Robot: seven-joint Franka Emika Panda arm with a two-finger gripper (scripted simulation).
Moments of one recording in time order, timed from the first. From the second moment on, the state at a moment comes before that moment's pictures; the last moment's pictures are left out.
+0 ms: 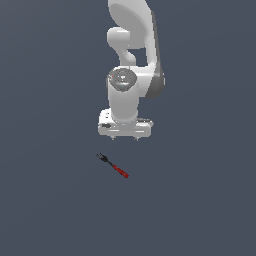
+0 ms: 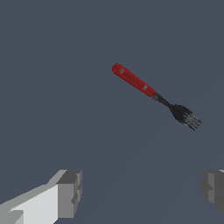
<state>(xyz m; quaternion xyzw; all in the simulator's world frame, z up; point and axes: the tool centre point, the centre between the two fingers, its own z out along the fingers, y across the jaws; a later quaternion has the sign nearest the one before) -0.010 -0.012 0.147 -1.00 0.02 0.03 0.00</state>
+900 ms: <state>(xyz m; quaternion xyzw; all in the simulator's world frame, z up) -0.001 -0.017 0.161 -1.00 0.00 0.01 -0.01</state>
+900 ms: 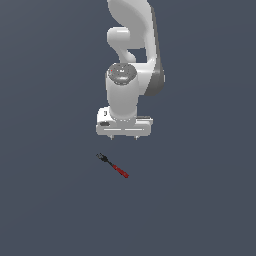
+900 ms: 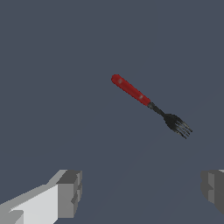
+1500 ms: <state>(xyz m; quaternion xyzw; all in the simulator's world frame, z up) 0.008 -0.025 0.147 -1.00 -0.06 0.01 -0.01</state>
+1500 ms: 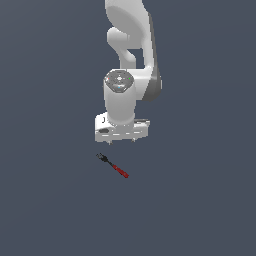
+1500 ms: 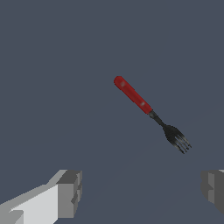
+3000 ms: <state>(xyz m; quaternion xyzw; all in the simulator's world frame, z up) 0.048 -0.072 0.067 -0.91 -0.40 0.00 0.00</state>
